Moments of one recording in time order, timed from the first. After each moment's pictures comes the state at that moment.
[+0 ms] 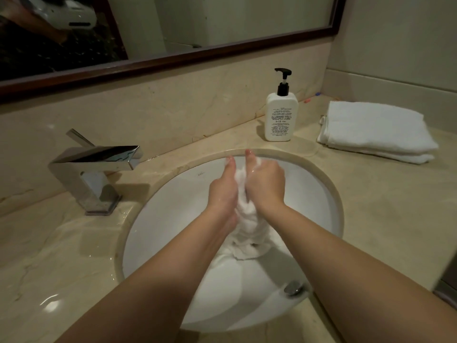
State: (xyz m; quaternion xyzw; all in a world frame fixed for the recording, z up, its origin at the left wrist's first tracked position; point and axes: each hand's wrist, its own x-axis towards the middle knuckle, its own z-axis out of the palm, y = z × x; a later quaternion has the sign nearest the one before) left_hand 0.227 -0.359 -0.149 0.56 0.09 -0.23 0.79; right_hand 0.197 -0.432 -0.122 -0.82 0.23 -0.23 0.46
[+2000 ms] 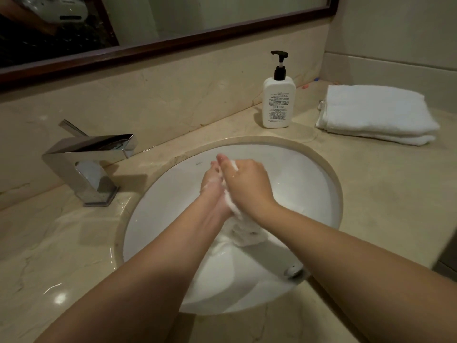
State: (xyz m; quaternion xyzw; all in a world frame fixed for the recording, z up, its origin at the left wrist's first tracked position) left_hand 0.211 -0.359 -0.134 0.43 0.14 -0.26 0.85; right_hand 0.183 -0.415 -0.133 -0.86 0.13 -0.20 0.45
